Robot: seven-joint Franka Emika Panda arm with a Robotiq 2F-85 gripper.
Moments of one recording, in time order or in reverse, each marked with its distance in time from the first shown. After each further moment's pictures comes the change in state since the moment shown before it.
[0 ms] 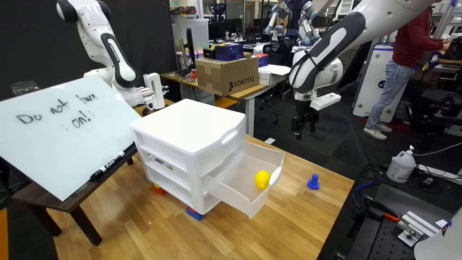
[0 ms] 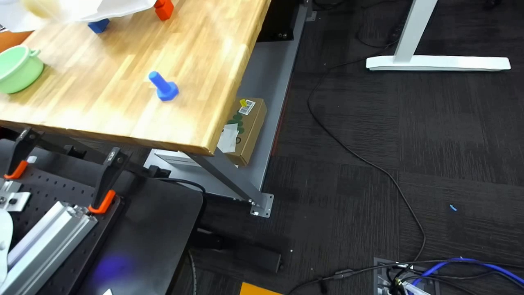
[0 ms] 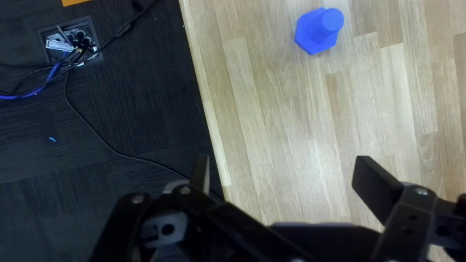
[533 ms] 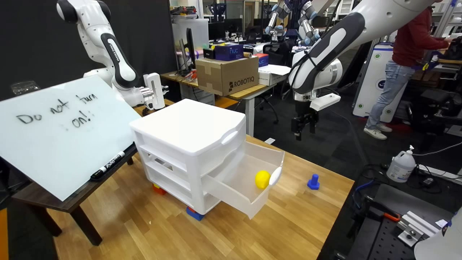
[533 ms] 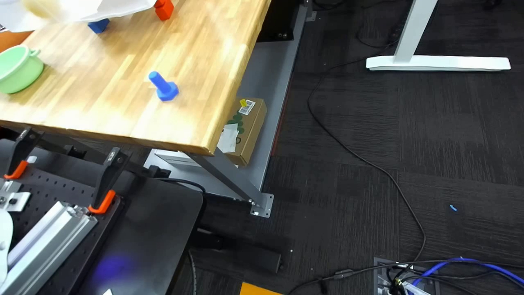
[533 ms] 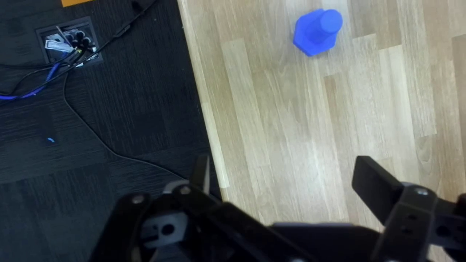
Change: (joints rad) arm 0.000 0.003 0.004 -0.001 -0.001 -0.002 -0.001
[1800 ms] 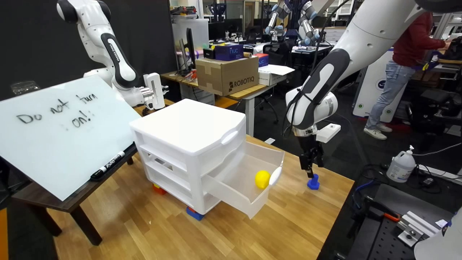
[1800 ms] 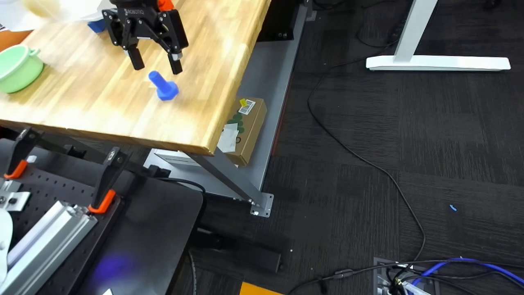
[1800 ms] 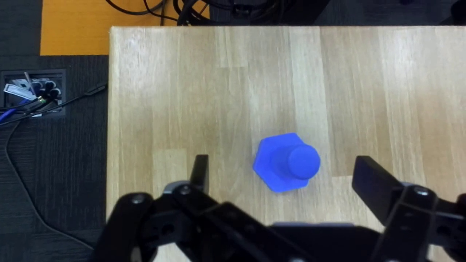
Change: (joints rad) arm 0.007 0.145 0.080 -0.120 -0.027 0.006 -0.085
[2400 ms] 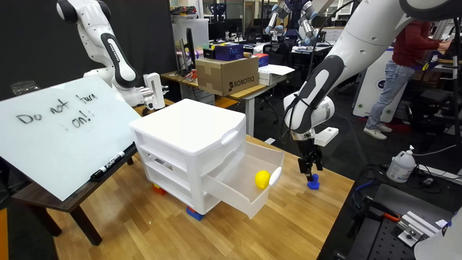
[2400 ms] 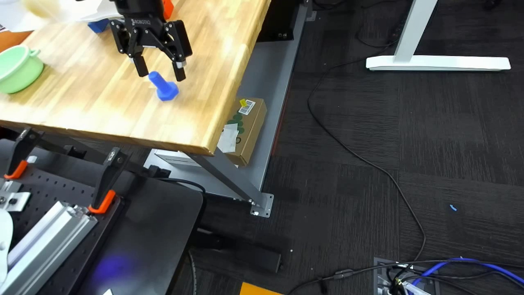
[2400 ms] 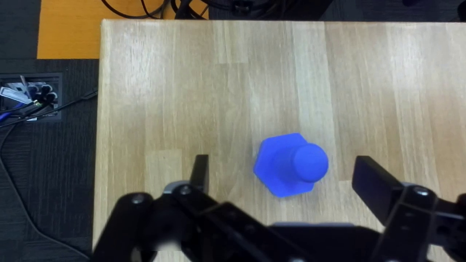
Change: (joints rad) arm -0.003 0.054 0.008 0.030 -0.001 -0.001 0.000
